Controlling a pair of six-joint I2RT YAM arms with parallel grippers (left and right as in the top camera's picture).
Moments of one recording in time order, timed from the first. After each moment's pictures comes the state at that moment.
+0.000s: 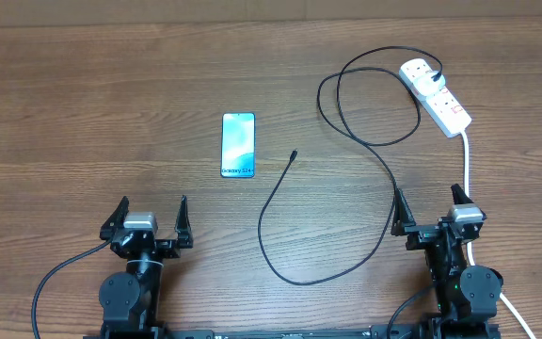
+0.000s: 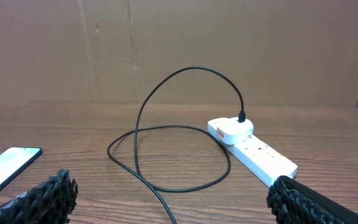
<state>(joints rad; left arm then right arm) -0.02 0.02 0.01 -0.08 -0.01 -0.02 -0.01 0.01 0.02 -0.03 -0.09 0.01</state>
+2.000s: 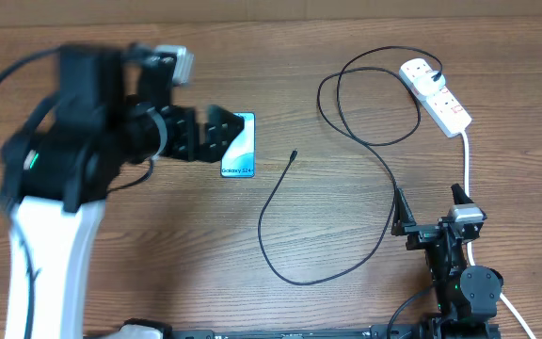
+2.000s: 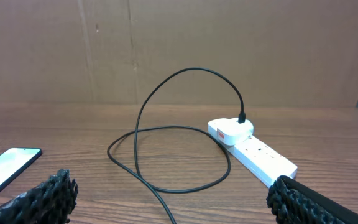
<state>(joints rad) -0.21 1.42 1.84 -1.32 0.38 -0.13 -0.01 0.01 0.02 -0.03 -0.09 0.01</state>
